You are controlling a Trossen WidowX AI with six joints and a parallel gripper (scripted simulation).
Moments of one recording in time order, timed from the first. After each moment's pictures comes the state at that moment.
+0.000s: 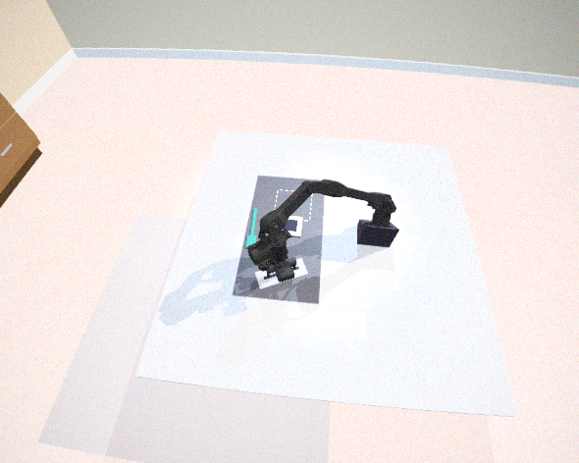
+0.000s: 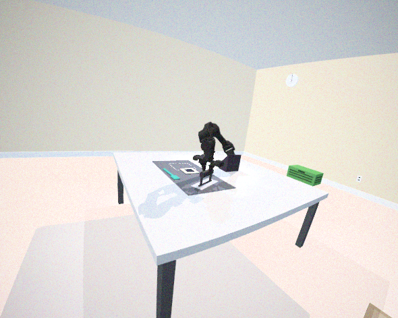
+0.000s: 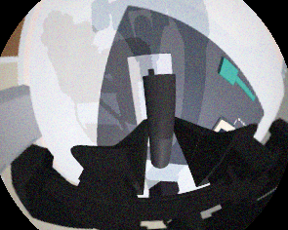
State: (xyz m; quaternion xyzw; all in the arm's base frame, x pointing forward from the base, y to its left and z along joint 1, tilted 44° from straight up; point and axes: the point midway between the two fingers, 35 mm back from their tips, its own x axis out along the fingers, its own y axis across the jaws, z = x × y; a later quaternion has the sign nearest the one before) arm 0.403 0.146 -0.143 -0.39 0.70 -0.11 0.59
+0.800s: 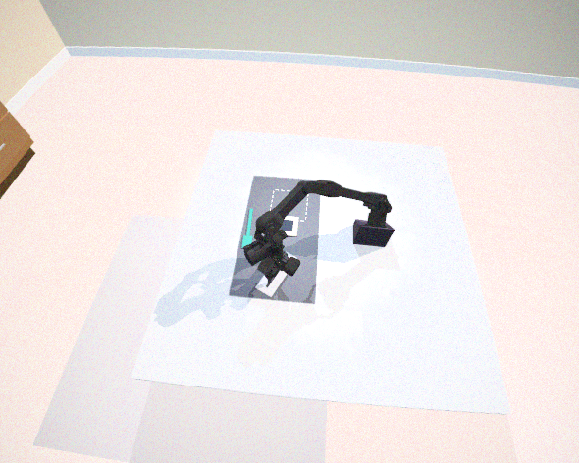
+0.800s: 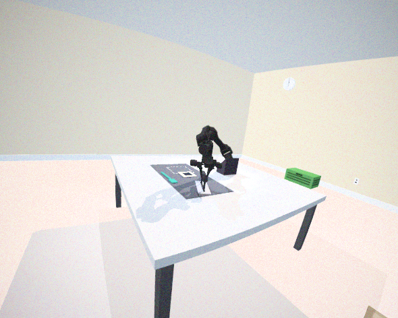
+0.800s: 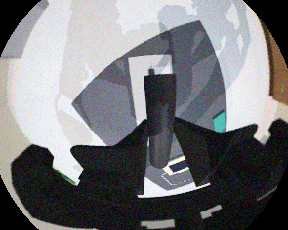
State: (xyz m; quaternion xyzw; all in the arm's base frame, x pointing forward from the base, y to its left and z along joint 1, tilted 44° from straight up) arm 0.403 0.146 -0.143 -0.56 0.69 0.13 0.43
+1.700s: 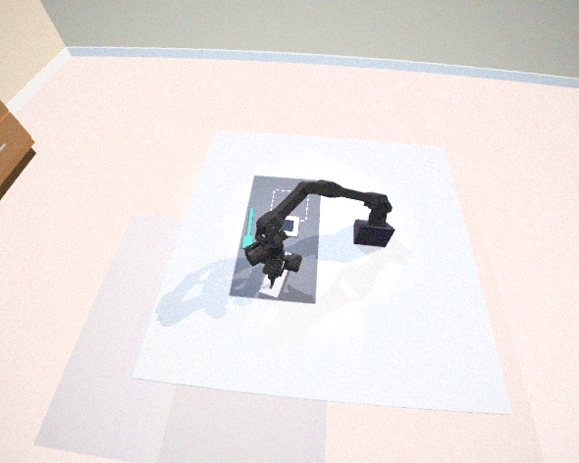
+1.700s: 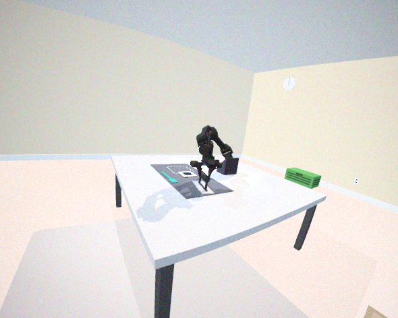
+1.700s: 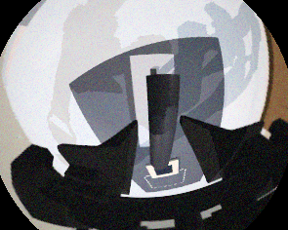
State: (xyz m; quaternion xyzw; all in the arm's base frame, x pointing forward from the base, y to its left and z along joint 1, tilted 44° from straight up) arm 0.403 0.146 -0.143 -0.61 0.67 0.21 0.36
